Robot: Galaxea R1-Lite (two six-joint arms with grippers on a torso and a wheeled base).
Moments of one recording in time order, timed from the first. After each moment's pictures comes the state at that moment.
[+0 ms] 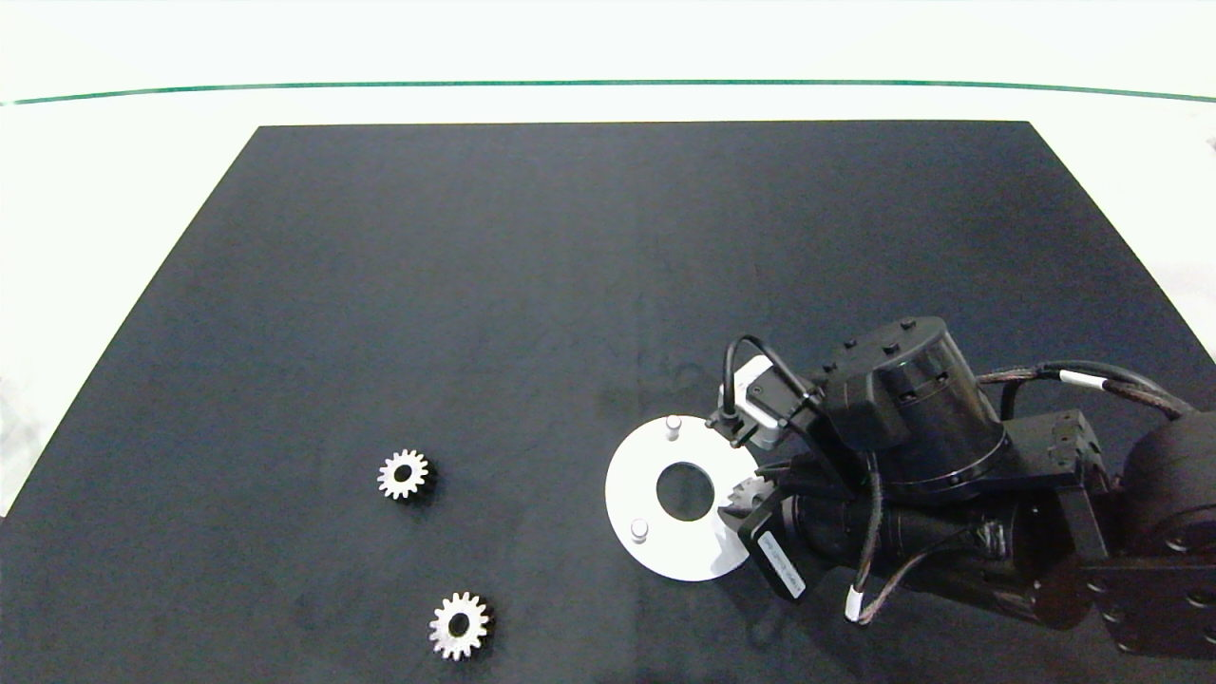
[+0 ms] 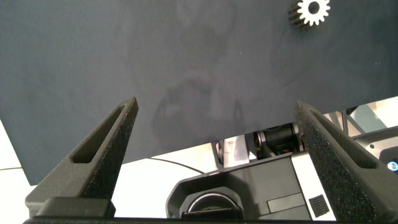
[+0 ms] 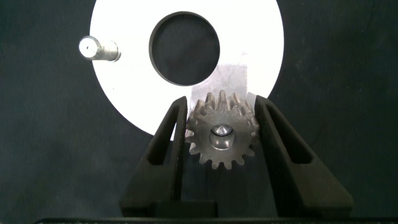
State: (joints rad) left arm -0.12 0.54 -0.74 0.78 -0.06 0.12; right arm 0.82 1.68 -1.01 0.06 -0.29 -0.08
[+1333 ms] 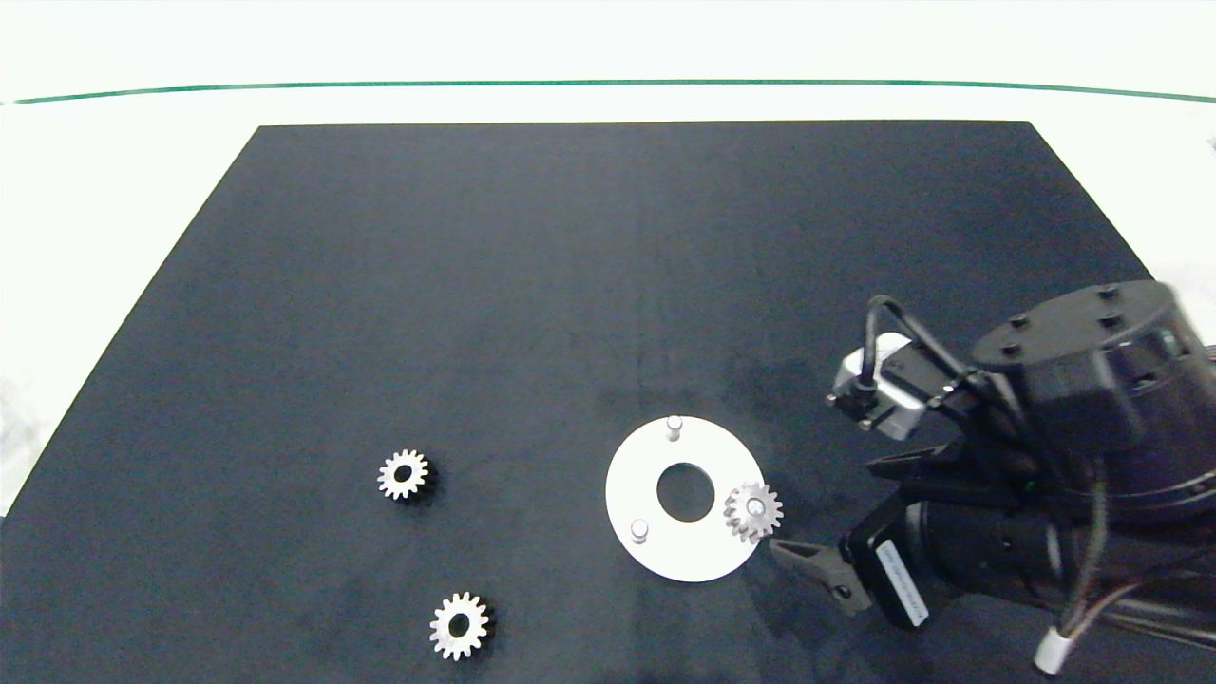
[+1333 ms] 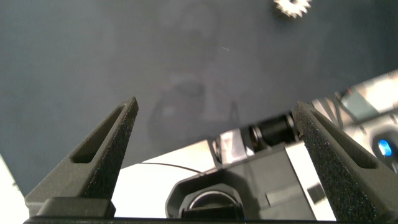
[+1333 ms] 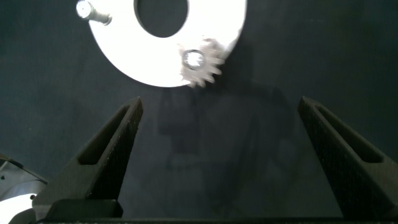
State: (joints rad) left arm -0.25 0.52 -0.74 0.79 -0.06 0.13; right arm 0.81 1.46 -0.98 0.26 -0.31 0.06
